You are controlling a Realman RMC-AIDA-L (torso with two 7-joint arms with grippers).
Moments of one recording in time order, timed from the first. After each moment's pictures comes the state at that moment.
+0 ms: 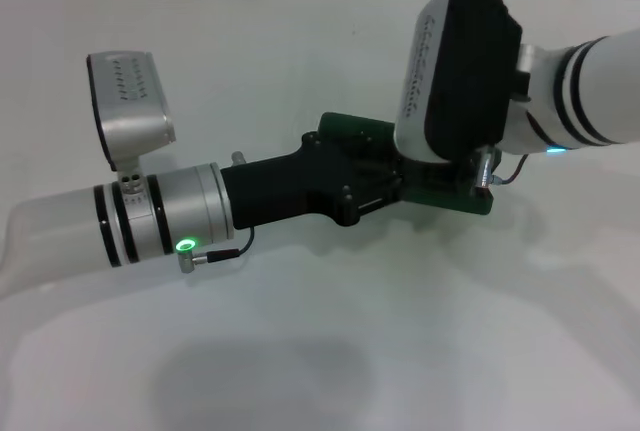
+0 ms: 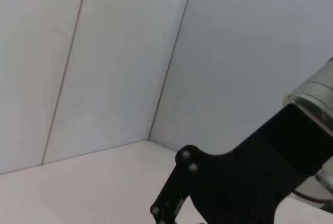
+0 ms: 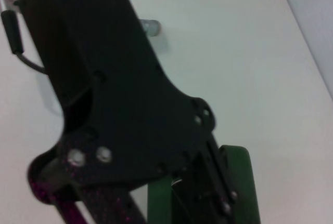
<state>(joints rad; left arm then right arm) -0.65 -2.10 1.34 0.18 1.21 1.35 -1.04 0.57 2.03 -1.91 -1.56 -2.66 -1.06 2.40</state>
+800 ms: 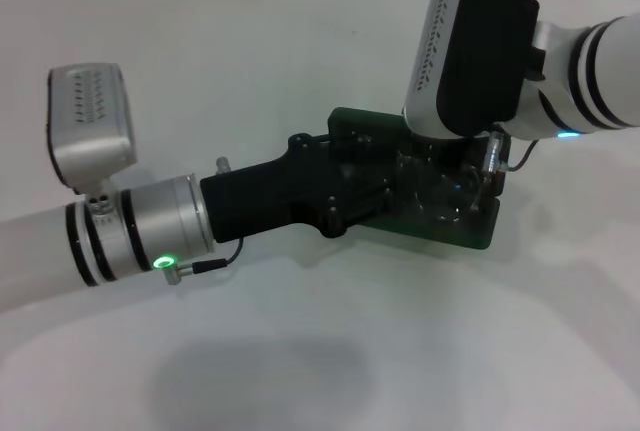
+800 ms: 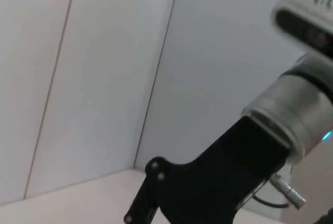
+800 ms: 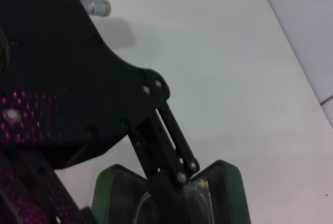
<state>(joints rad) -0.57 -2.10 1.34 0.25 1.15 1.45 -0.99 0.56 2.02 -1.87 -1.58 -2.65 -1.10 2.40</state>
